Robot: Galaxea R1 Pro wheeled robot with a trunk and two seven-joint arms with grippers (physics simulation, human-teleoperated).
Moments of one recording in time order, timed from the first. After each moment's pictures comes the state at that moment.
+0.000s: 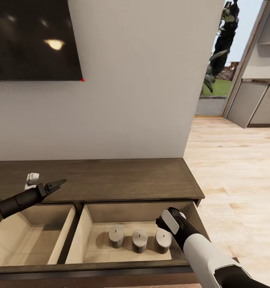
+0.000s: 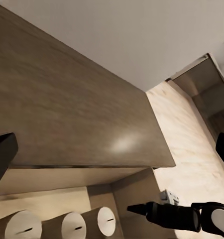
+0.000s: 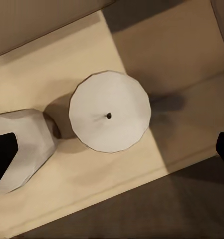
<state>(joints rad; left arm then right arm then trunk) -0.44 0.34 0.41 -1.44 0.65 1.04 -0.69 -0.78 0.15 0.12 -0.44 -0.61 0.55 -0.59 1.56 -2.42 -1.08</state>
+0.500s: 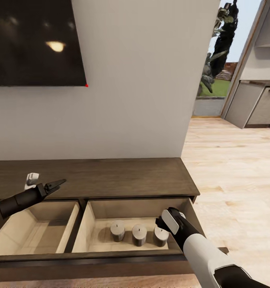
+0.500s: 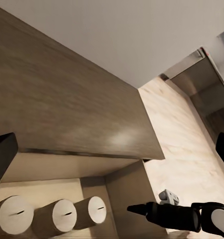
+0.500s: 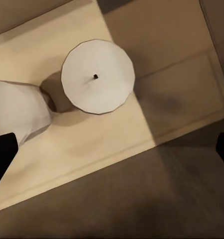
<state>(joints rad) -0.44 0.34 0.41 -1.44 0.65 1.04 -0.69 -0.78 0.15 0.12 -0.44 -0.61 0.55 -0.59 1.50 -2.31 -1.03</state>
